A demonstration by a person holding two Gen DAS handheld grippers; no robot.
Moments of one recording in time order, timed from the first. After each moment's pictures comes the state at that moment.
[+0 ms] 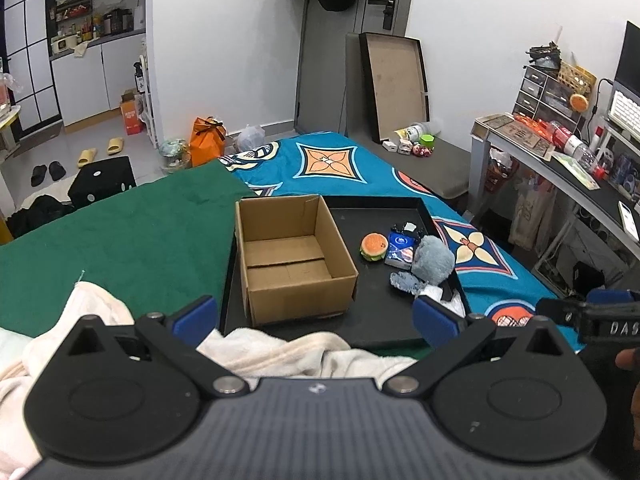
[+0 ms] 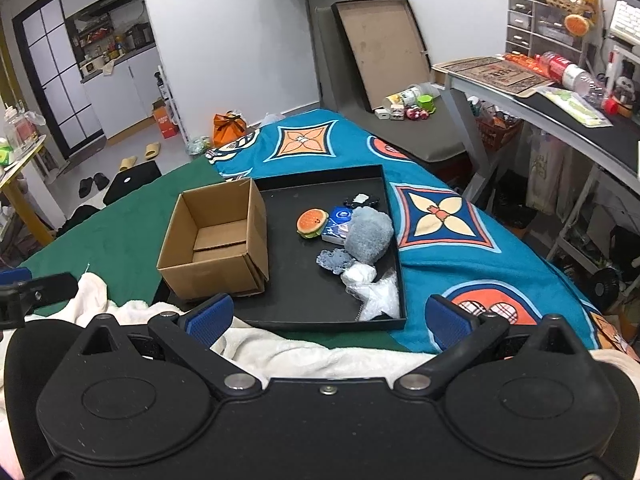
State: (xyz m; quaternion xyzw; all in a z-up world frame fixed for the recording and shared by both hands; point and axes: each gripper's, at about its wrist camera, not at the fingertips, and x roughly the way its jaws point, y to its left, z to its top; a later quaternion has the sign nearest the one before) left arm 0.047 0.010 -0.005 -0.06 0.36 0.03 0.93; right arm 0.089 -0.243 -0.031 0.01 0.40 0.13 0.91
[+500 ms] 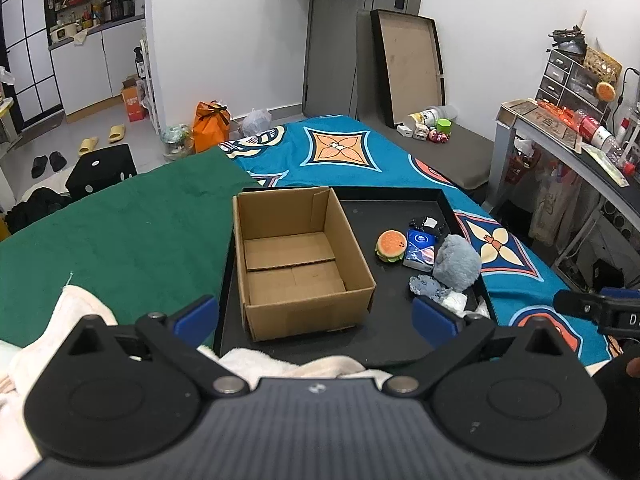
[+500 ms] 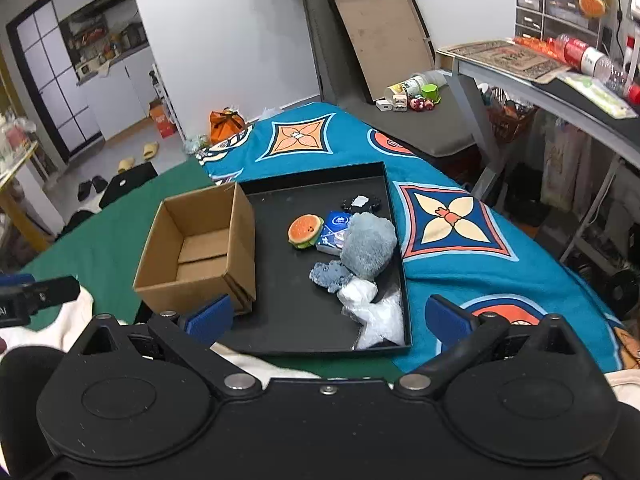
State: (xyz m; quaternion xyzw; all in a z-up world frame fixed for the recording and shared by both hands) left arm 0.107 0.019 -0.037 -0.05 0.39 0.05 0.92; right arm 0.144 -0.253 -0.061 0.02 0.41 0.13 0.90
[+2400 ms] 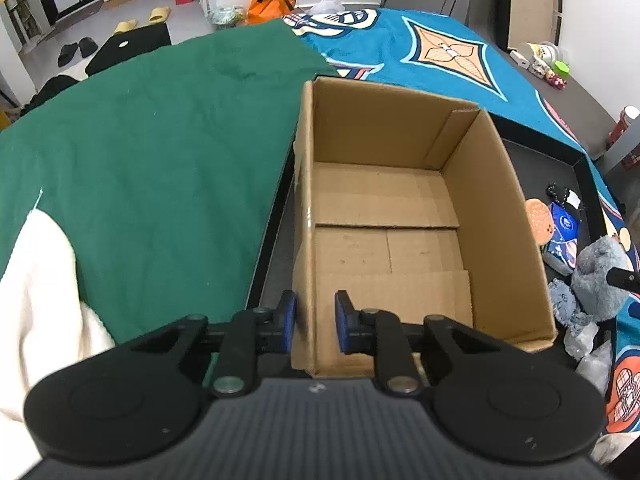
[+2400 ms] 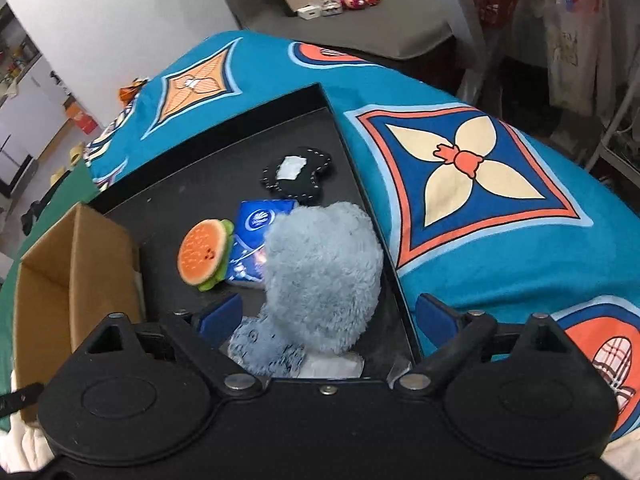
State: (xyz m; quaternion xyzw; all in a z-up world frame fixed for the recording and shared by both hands) left arm 0.242 0.103 -0.179 -0.13 0.52 0.13 0.83; right arm 0.326 -0.247 -0.206 0.11 0.50 0.04 0.86
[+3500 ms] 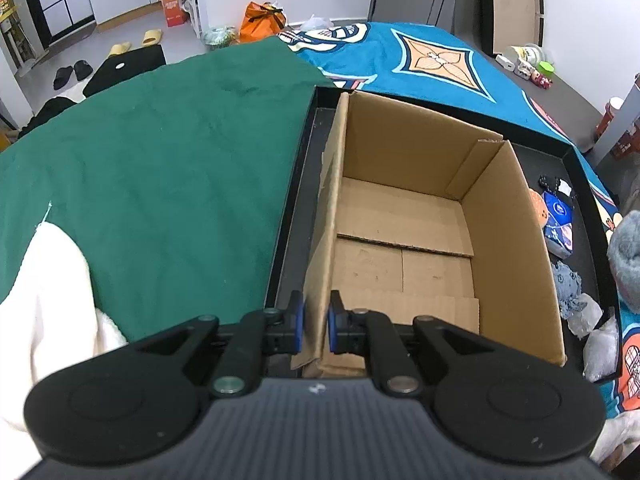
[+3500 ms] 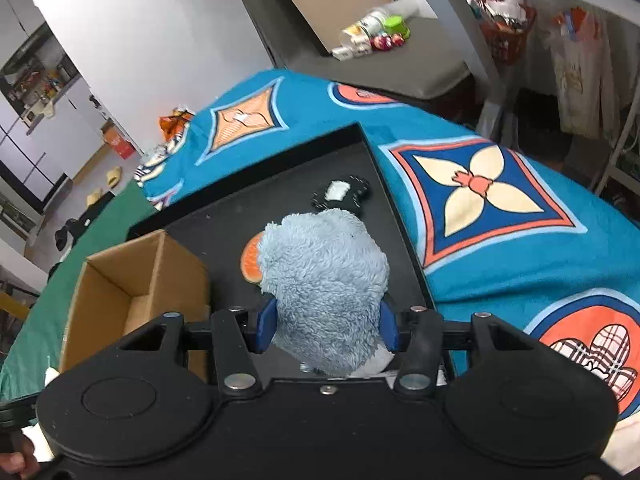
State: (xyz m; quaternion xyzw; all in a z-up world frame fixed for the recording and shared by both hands) left arm 0.225 0.103 -0.171 -0.10 0.50 0.11 0.85; right arm 0.277 -0.245 -0.156 0.13 0.45 0.09 0.88
